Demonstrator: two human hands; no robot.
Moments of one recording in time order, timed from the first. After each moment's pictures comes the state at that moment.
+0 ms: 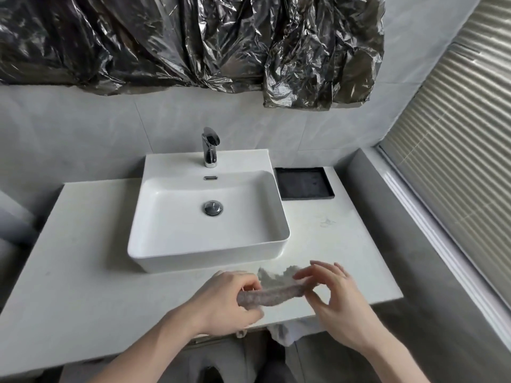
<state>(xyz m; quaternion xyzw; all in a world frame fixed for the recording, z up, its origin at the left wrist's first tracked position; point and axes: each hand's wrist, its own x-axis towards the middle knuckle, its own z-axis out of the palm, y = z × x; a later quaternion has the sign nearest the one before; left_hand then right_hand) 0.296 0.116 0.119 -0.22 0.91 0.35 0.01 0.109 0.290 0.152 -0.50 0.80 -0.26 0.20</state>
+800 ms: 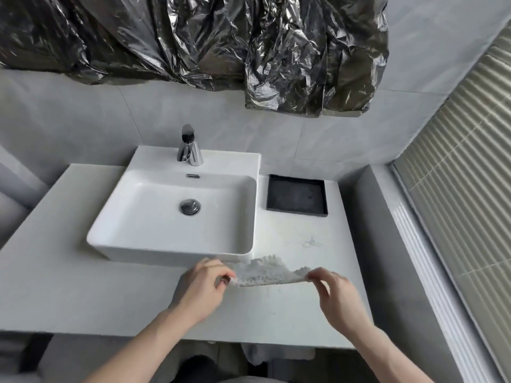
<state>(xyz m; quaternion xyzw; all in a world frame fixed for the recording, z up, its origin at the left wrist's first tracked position) 0.156 0.148 0.036 -0.46 0.85 0.22 -0.10 -0.129 0.302 0.030 -0.53 0.81 -0.22 0.14</state>
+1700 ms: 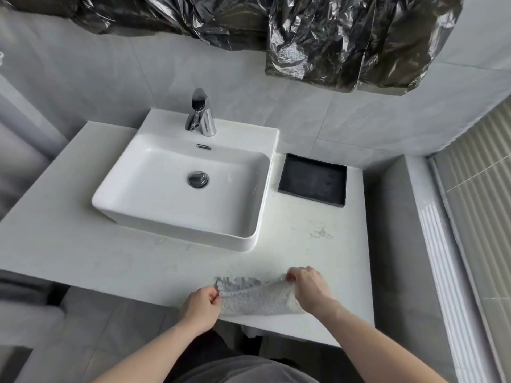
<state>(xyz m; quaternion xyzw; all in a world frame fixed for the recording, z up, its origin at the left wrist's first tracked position) 0.155 0.208 -0.096 -0.68 0.64 0.37 0.05 -0.143 0.246 -0.082 -0.60 0.75 0.01 0.27</state>
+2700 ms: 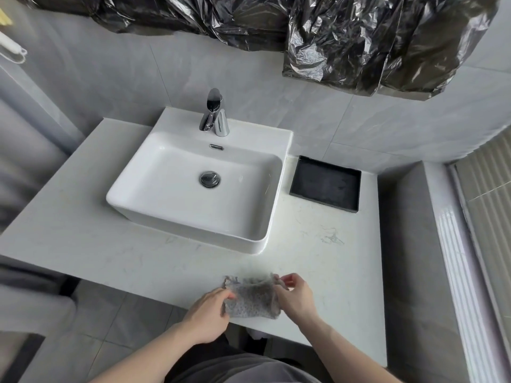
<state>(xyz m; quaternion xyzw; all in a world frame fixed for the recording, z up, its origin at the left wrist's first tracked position) 0.167 0.209 -0.073 -0.53 0.74 0.40 0.09 -0.073 0.242 -0.064 -0.28 0.81 -0.26 0.46</state>
